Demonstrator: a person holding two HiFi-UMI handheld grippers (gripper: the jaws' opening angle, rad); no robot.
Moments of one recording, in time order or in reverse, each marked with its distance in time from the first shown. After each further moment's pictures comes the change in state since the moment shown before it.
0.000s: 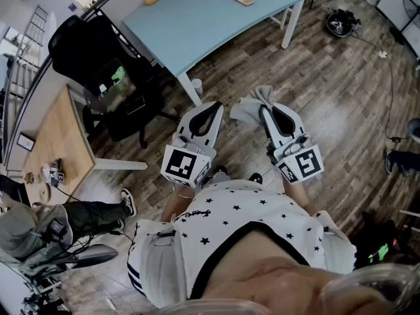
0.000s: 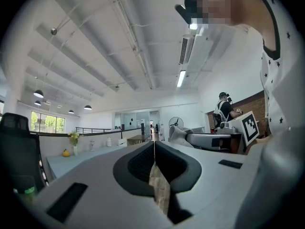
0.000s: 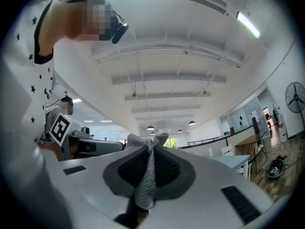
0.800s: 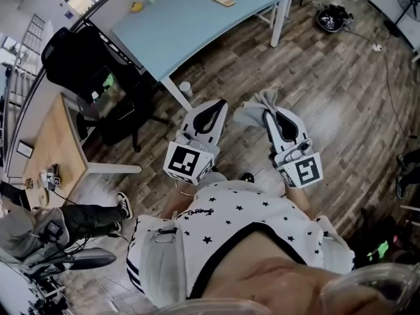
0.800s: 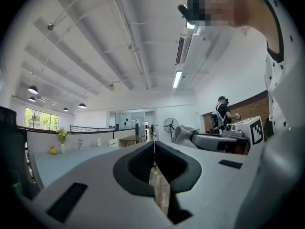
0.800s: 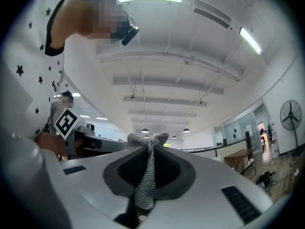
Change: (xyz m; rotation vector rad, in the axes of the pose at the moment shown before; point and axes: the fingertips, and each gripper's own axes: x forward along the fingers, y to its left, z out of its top) left arm 0.060 -0.078 0.005 -0.024 -0.002 -0.055; right arm -0.080 -0.054 0.019 -0.103 -0.035 -0.069
